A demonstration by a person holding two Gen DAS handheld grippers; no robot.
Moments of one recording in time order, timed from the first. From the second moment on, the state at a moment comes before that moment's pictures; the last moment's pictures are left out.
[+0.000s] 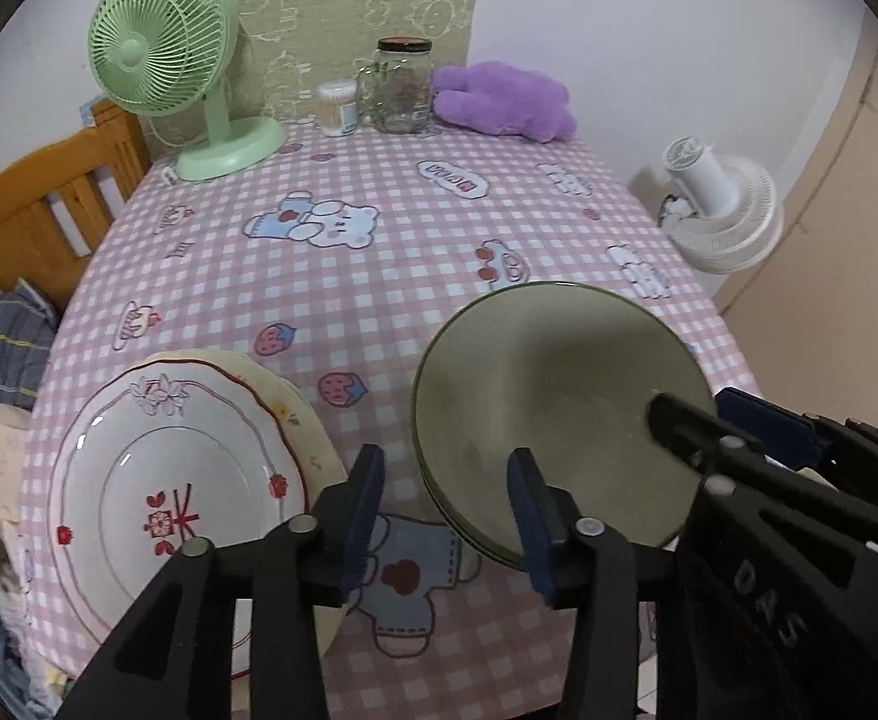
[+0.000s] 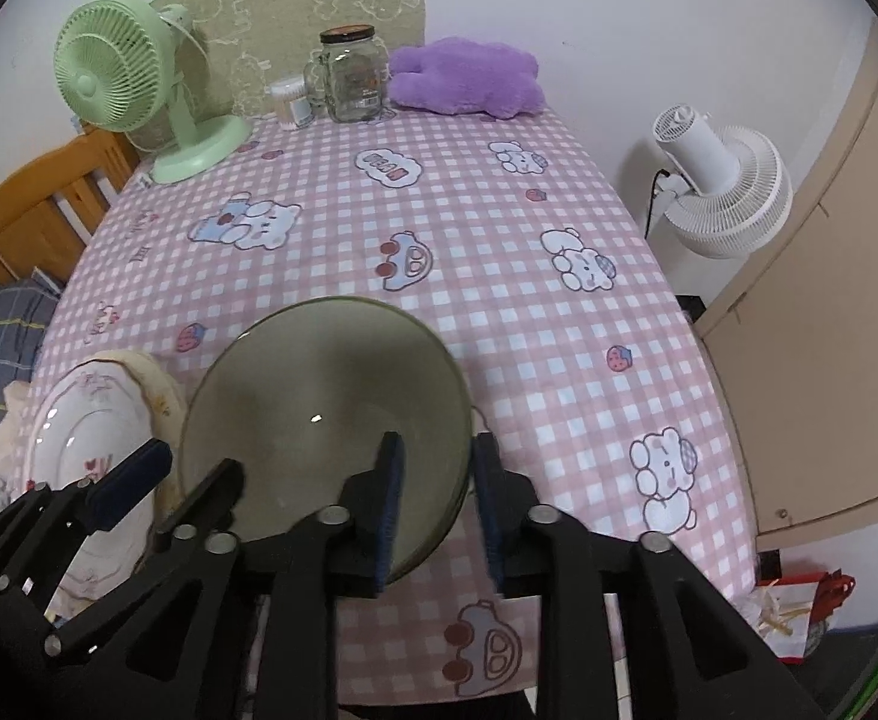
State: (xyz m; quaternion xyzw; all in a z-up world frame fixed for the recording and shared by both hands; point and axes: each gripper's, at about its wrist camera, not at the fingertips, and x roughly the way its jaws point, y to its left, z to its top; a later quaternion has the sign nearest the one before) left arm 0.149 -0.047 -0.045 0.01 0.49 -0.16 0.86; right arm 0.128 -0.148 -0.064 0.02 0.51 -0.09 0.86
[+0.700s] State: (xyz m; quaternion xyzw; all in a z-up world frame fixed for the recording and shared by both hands) left arm 0.191 -0.056 -0.084 -0.06 0.53 -0.17 0.83; right arm 0.161 -0.163 -0.080 0.04 0.52 -0.05 0.85
